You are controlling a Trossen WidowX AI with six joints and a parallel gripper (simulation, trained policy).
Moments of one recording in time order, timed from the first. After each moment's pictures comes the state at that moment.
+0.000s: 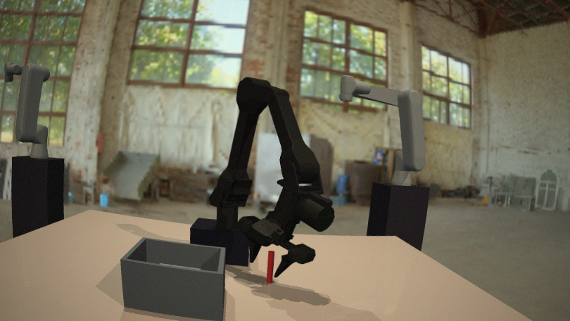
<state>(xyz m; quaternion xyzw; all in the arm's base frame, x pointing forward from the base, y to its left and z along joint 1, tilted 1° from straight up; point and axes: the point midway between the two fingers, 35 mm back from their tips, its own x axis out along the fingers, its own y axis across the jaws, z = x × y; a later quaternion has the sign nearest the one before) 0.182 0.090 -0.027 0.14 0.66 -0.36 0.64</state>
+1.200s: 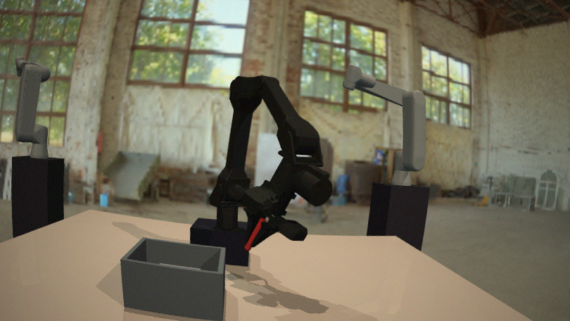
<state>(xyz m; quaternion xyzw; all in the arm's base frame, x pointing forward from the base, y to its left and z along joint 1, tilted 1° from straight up) 0.214 0.055 0.042 0.10 0.63 -0.41 0.66</state>
